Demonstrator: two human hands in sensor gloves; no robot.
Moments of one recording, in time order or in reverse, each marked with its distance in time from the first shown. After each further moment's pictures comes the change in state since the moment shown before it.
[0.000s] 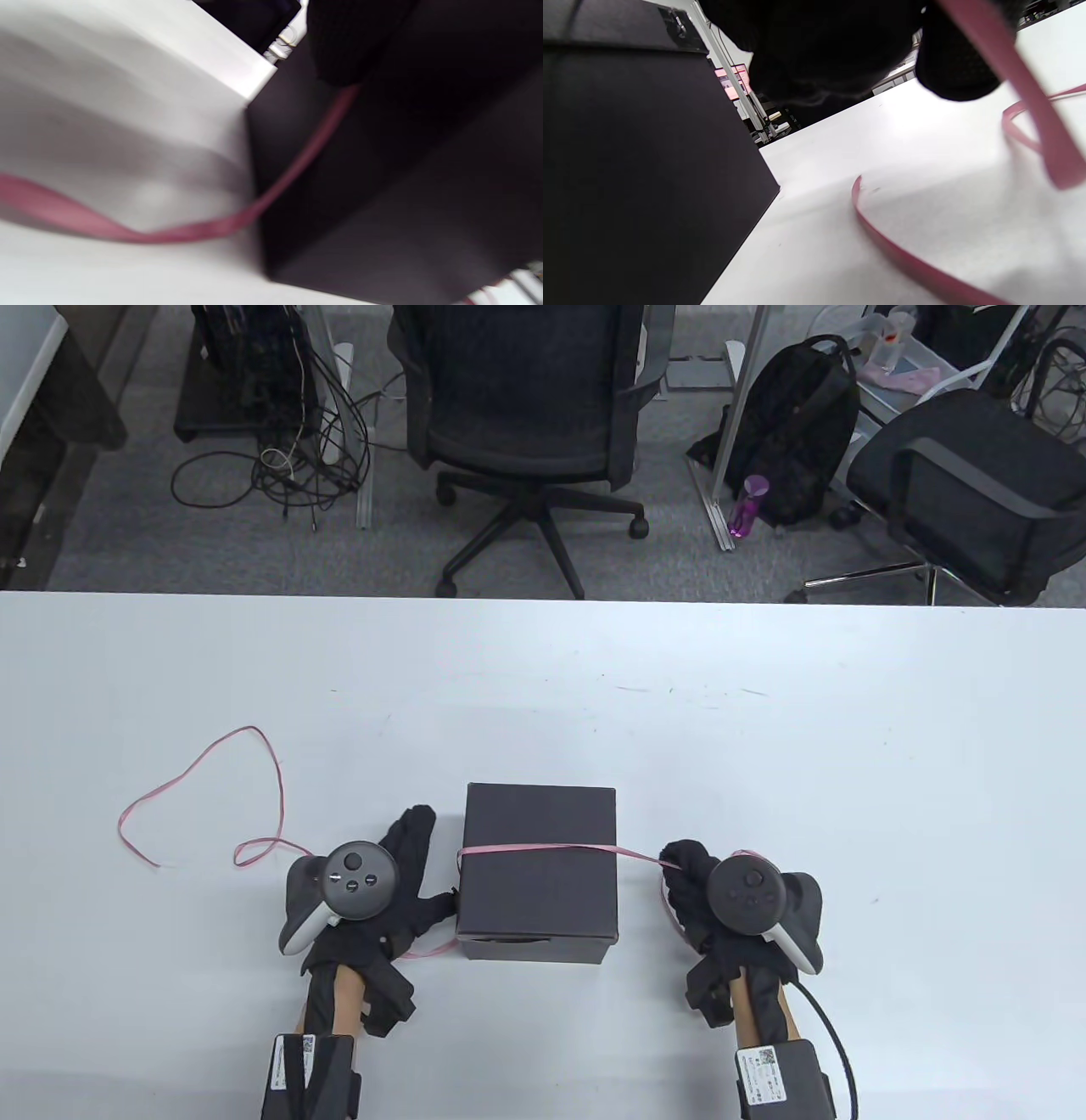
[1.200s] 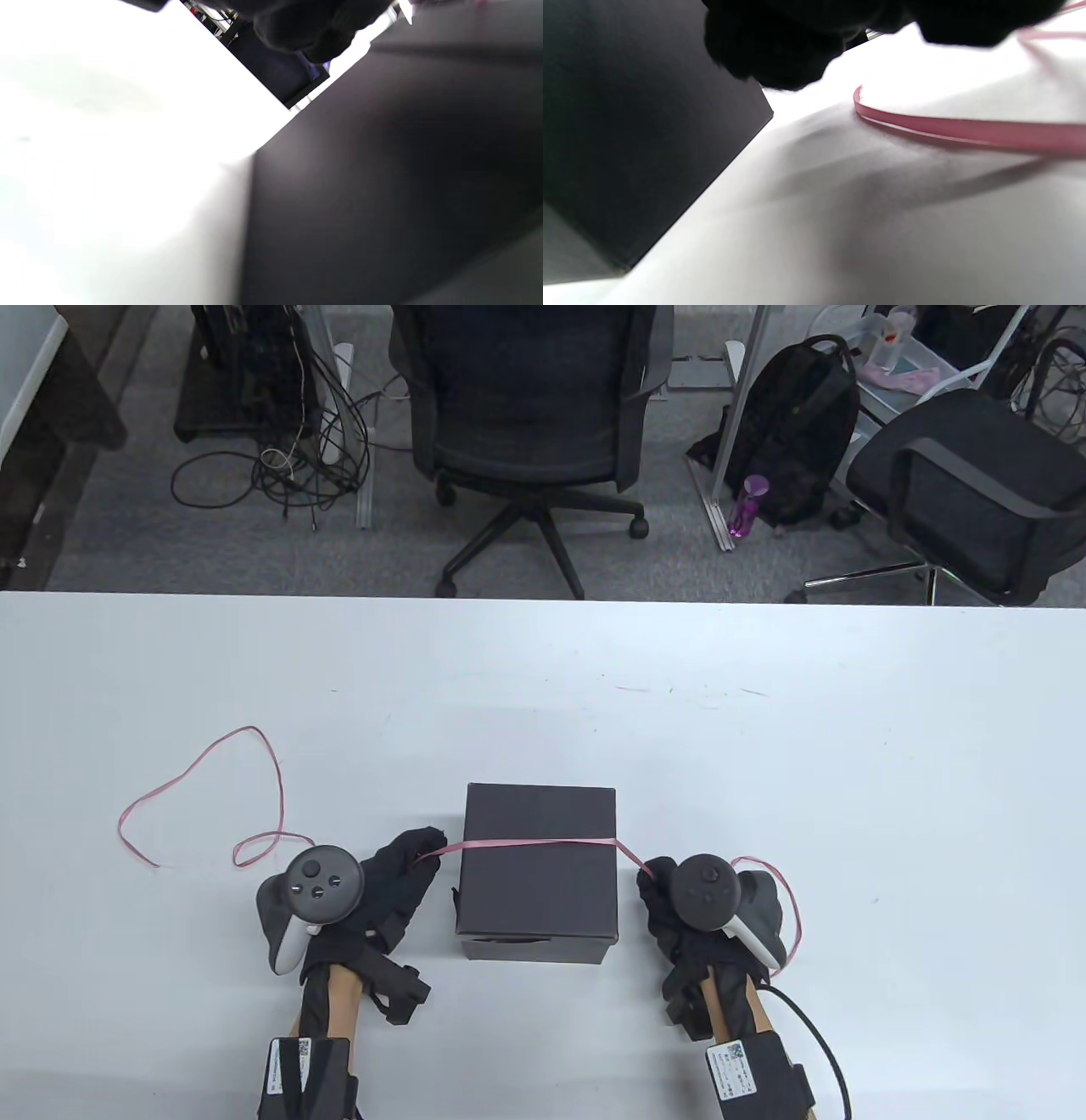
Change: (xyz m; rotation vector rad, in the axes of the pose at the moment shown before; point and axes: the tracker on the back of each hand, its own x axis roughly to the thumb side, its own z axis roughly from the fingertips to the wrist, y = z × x) left_hand -0.011 0.006 0.009 0.211 0.170 -0.011; right_hand 0.003 0.036 -0.006 0.147 0.067 0.061
